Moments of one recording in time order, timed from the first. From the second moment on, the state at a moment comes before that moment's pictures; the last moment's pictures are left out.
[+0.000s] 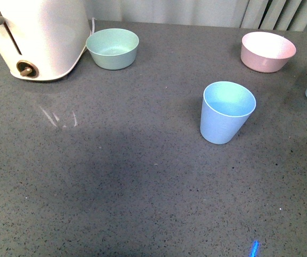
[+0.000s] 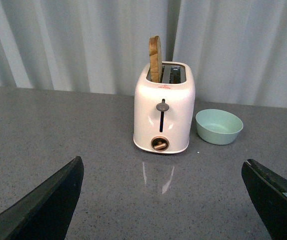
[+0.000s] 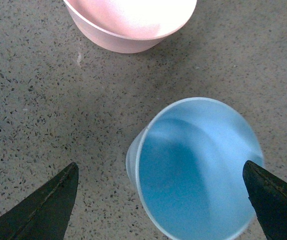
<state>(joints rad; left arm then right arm) 0.00 0.01 0.02 0.00 0.00 -0.01 -0.13 1.95 1.13 0.10 -0.12 -0.57</state>
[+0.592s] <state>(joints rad) 0.00 0.01 0.02 0.00 0.00 -0.01 -0.13 2.02 1.17 0.09 -0.10 -0.56</state>
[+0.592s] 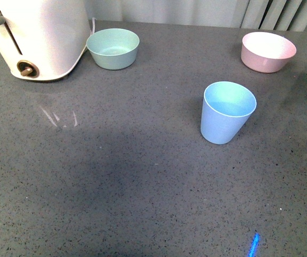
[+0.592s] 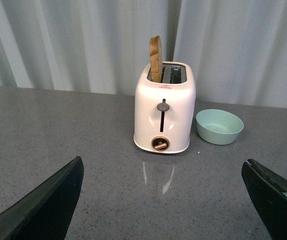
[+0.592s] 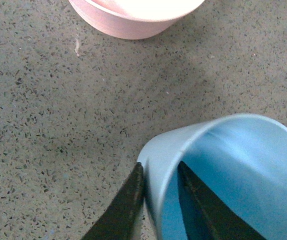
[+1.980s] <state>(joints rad) 0.00 0.01 0.02 0.00 0.00 -0.01 0.25 1.69 0.97 -0.17 -0.39 -0.48</state>
